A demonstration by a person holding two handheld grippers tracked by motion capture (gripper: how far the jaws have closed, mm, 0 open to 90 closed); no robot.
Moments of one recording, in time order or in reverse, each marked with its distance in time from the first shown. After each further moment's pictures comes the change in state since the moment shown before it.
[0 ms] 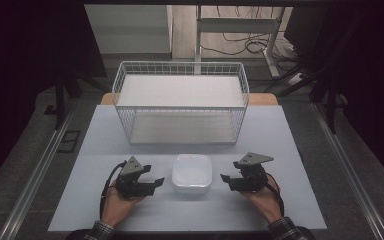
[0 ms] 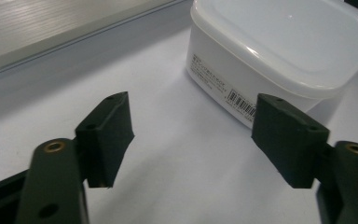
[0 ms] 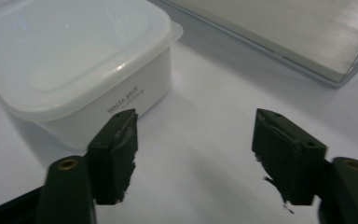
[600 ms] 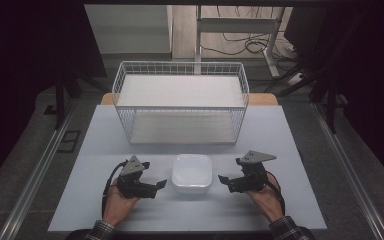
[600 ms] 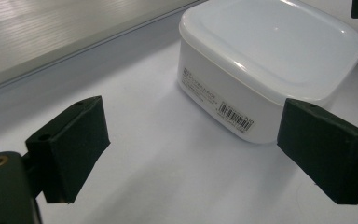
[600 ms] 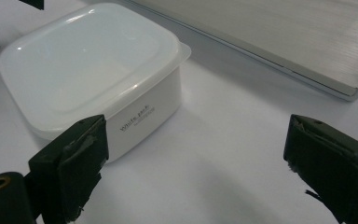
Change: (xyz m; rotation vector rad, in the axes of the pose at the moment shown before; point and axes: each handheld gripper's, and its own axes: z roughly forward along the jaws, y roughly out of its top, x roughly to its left) left arm -0.003 0.004 0.003 -0.030 -0.016 0.036; right arm -0.002 0.004 -0.001 -0.063 0.058 0.034
